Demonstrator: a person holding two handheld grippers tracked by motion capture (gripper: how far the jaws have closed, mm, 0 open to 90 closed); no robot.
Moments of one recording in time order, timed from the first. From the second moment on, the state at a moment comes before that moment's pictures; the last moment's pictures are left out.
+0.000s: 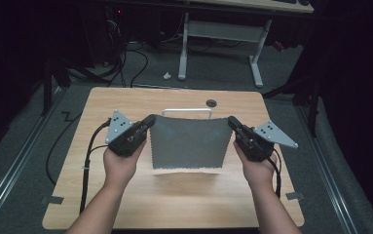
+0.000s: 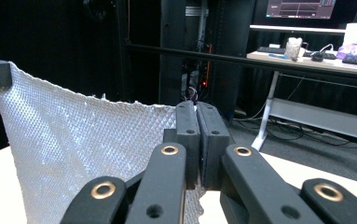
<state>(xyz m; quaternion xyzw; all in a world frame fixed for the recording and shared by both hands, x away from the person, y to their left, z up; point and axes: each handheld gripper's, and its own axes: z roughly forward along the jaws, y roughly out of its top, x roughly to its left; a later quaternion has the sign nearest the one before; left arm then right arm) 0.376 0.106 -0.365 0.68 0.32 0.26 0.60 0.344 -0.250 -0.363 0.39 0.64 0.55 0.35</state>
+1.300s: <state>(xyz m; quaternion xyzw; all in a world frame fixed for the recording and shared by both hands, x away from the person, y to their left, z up) 0.472 0.090 -0.341 0.70 0.35 0.31 0.54 0.436 -0.245 -0.331 0.41 0.65 0.54 0.36</state>
